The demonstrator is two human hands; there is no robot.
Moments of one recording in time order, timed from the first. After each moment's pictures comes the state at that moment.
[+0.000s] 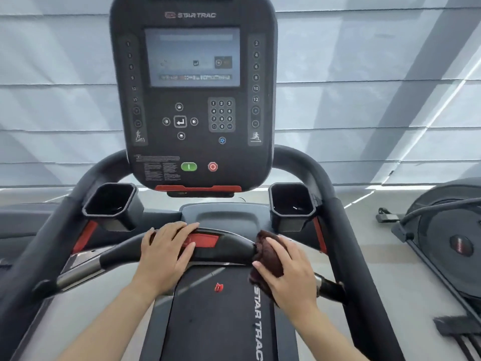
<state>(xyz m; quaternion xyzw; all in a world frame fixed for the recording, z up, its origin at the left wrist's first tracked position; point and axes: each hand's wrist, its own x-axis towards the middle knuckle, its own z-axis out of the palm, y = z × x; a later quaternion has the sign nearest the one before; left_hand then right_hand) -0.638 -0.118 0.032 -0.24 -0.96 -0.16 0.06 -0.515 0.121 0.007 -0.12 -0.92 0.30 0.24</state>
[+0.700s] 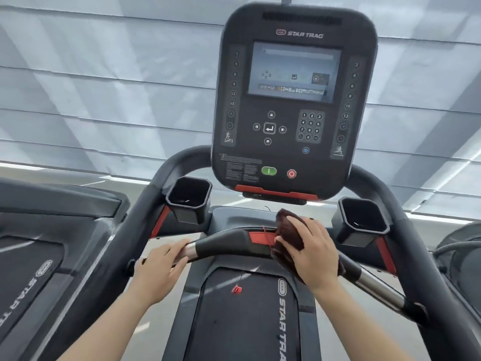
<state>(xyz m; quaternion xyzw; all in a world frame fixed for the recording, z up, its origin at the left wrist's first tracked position) -0.661 -0.321 0.014 -0.11 -0.97 -0.20 -0.08 -0.597 -0.001 0.050 -0.06 -0.94 0.21 0.27</state>
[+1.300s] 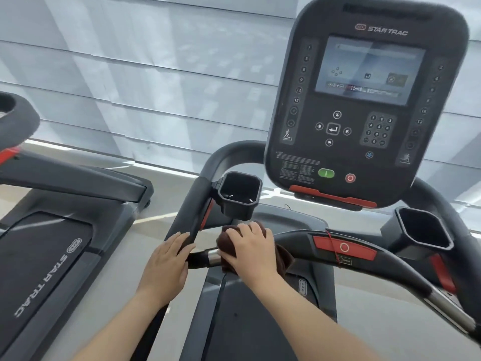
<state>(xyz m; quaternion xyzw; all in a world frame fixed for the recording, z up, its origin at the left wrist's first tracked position) -0.674 -0.432 -0.006 -0.18 -0.98 -0.11 0.02 -0.667 -0.224 0.030 0.08 -0.99 0.10 0.07</state>
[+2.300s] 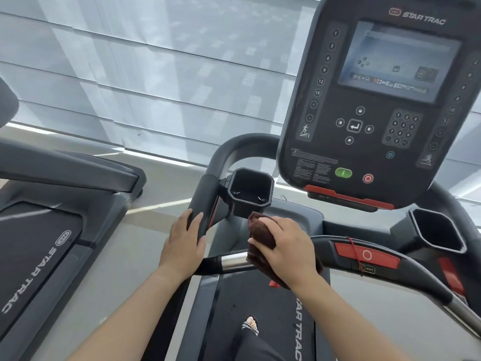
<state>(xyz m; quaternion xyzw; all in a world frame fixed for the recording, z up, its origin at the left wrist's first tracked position) -0.734 -0.423 -0.009 -0.07 -0.96 -0.27 -0.04 -0.678 -0.202 0.053 0.01 -0.98 0.18 0.10</state>
